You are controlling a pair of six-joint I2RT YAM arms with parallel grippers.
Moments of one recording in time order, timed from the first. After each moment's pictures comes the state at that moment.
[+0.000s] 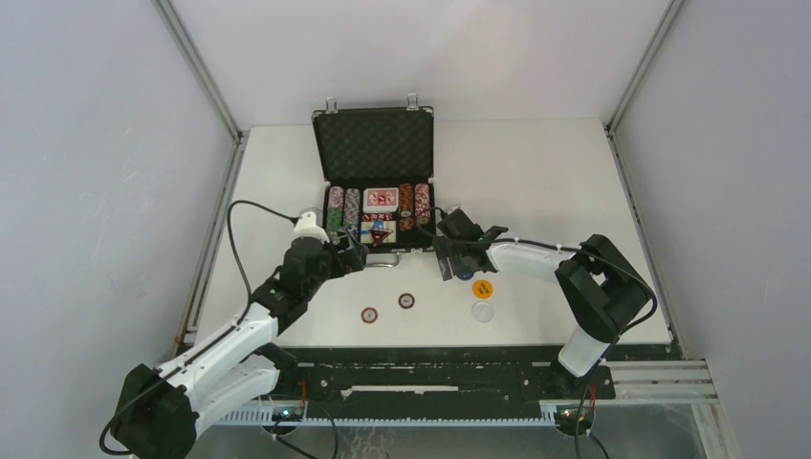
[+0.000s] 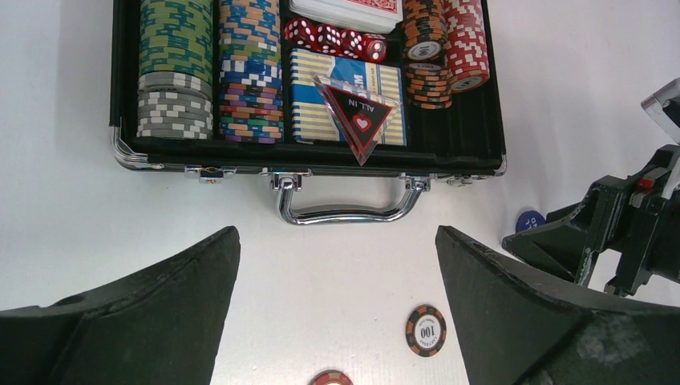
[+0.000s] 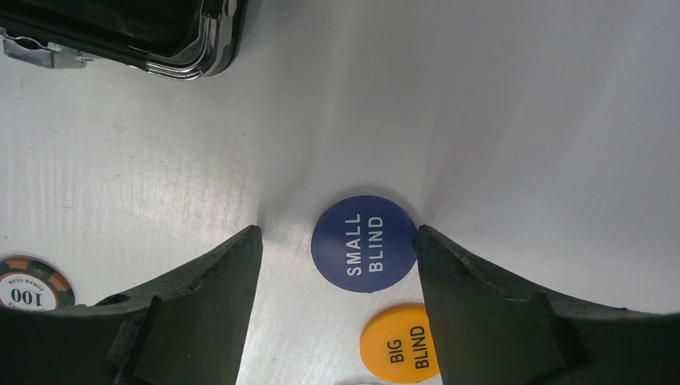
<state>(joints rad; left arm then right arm) -0.52 0.88 0.42 -0.02 -0.20 -0.61 0.71 1.67 0.93 -0.37 0.19 0.35</state>
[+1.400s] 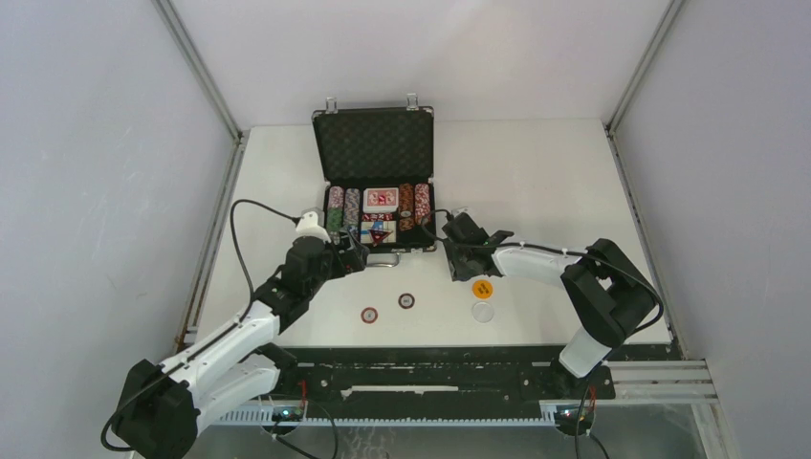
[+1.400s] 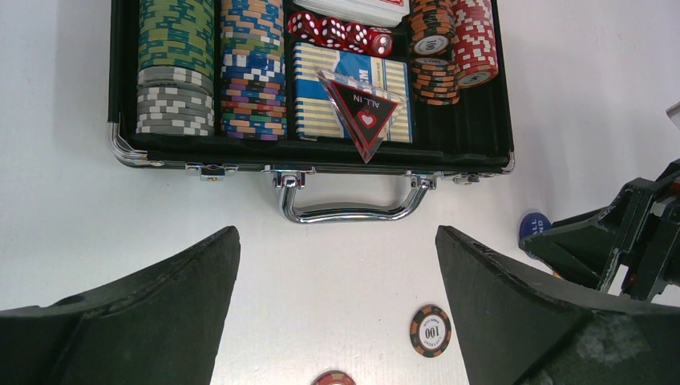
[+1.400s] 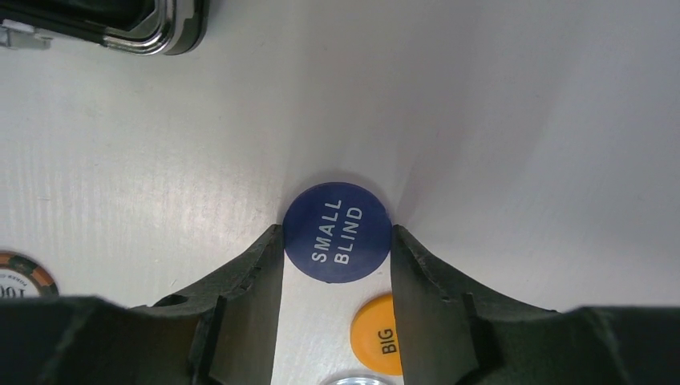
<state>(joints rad) -0.52 0.91 0.42 -0.01 -0.20 -0.61 0.71 1.63 0.88 -0.35 0.20 0.38</state>
